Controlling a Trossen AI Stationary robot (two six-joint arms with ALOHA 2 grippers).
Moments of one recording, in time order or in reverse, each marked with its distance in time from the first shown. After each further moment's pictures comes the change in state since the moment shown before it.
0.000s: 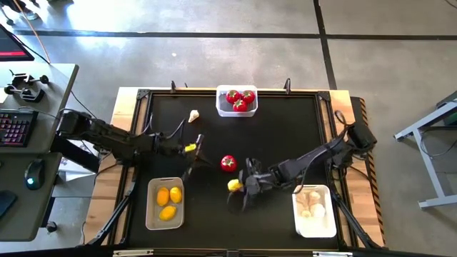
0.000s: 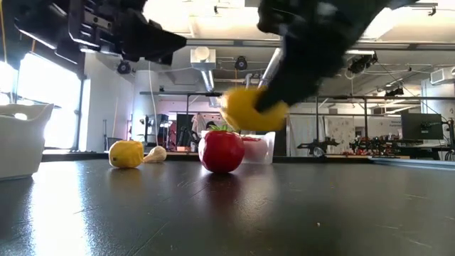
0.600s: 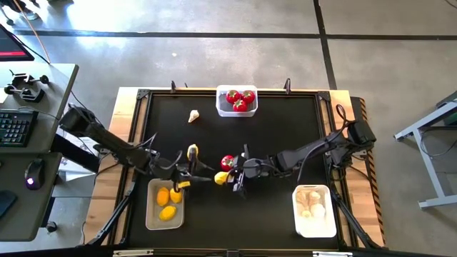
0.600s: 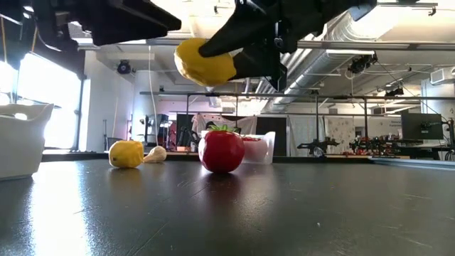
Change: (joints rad) left arm -0.393 -0.001 0.091 -0.179 -0.665 0.339; right arm -0.119 -0.017 0.000 0.291 -0.113 0.123
